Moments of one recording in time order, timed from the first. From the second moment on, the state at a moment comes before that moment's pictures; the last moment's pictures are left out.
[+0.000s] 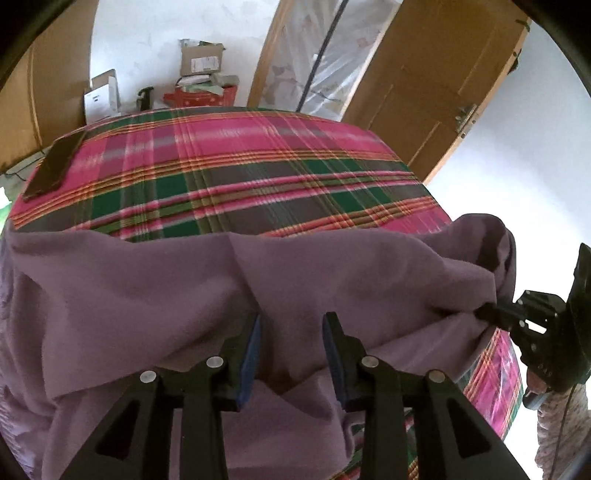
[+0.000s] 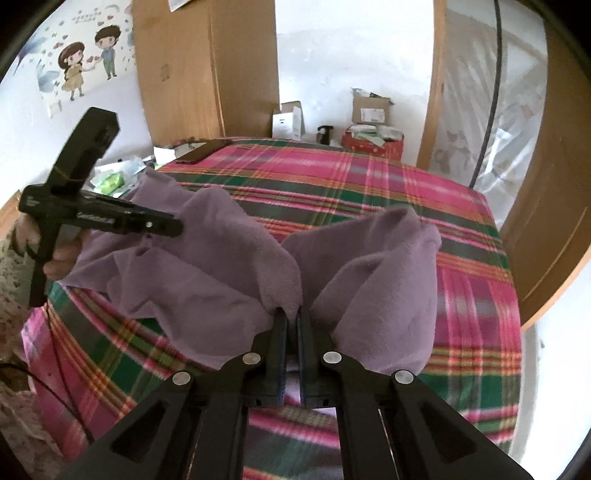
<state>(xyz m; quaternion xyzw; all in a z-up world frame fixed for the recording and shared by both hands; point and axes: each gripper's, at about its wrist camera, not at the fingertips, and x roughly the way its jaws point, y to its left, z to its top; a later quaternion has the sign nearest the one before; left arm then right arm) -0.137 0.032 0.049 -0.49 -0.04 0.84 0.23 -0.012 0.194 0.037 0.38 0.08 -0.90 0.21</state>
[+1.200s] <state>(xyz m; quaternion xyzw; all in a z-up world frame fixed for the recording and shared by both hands) -0.165 0.032 0.039 -0.57 -0.19 0.76 0.24 0.060 0.178 0.003 0.41 0.03 -0.89 0.19</state>
